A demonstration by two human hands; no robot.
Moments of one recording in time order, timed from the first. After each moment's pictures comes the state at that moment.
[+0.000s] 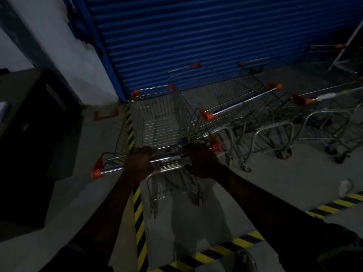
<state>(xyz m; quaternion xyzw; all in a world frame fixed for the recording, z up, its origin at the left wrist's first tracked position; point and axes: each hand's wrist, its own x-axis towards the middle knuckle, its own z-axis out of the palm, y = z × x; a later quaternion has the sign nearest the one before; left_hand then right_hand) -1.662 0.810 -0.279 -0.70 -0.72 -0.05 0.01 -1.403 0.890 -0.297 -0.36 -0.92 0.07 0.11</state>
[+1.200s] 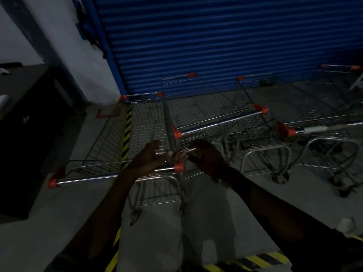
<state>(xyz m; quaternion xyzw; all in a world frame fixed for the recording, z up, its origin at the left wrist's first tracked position) -1.497 0.946 -0.260 -0.57 -0.73 -0.26 -0.26 -1.250 1.065 -0.311 -0.35 -0.87 0.20 0.27</state>
